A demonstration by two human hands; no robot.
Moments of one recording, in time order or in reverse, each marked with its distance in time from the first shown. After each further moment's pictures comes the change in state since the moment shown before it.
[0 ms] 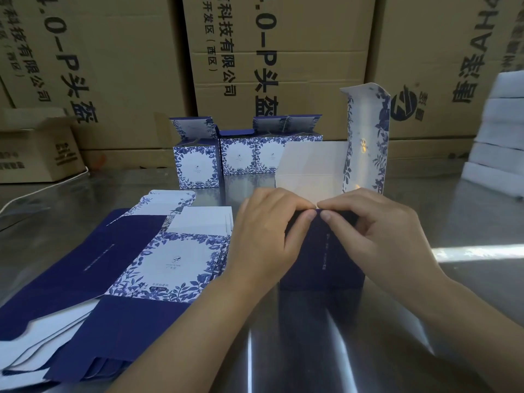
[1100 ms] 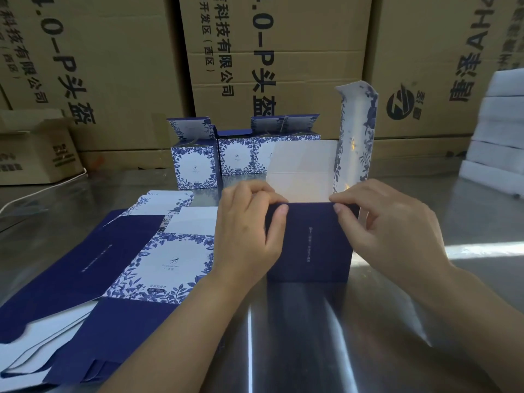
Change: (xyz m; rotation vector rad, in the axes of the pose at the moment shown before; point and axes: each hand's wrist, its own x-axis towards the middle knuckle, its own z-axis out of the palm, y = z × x) left_hand -0.003 -0.019 0.001 0.133 0.144 -0.050; right_hand 0.004 0.007 -0.009 -0.295 0.092 -0.100
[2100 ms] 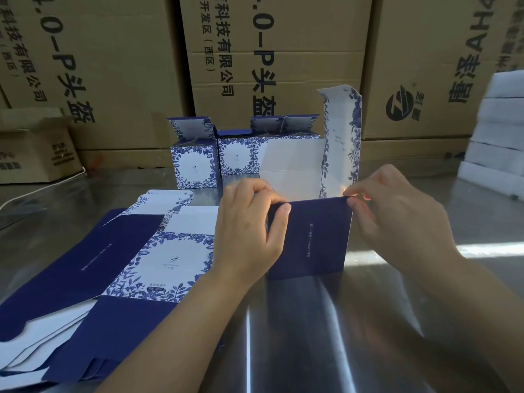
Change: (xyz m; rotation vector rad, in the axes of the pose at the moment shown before) left_hand 0.002 0.000 0.000 0.030 -0.012 0.008; right_hand 0.009 0.012 -0.004 -0.198 -0.174 0.112
